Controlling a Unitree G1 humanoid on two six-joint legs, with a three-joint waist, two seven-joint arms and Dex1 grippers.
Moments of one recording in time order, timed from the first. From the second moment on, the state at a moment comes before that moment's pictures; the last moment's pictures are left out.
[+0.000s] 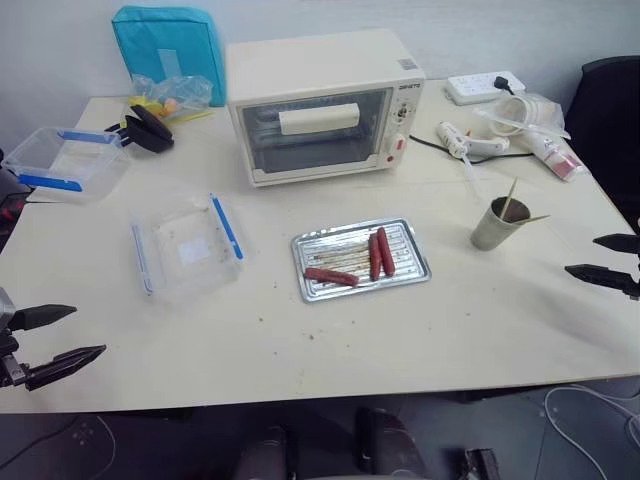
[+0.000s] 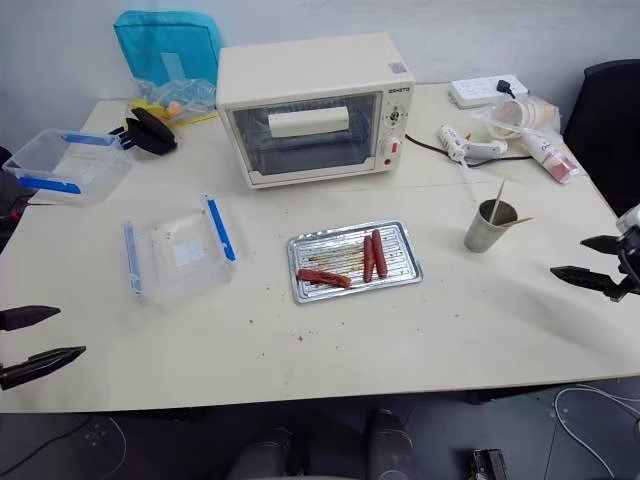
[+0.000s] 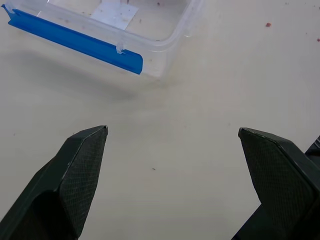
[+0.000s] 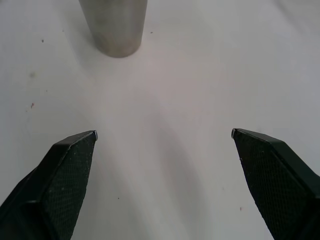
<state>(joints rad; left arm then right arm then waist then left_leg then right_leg) 0.38 1.00 0.85 -0.14 -0.47 0.48 -1.19 -0.74 -1.15 -0.14 1.11 0.14 -0.02 1.35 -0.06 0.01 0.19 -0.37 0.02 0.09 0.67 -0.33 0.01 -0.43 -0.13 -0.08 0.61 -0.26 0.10</state>
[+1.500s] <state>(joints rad) -0.50 0.70 0.09 -0.39 -0.75 0.75 -0.86 -0.83 -1.19 -0.24 0.28 0.56 0.91 0.90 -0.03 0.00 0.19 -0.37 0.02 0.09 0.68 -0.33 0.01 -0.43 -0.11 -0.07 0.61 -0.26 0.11</state>
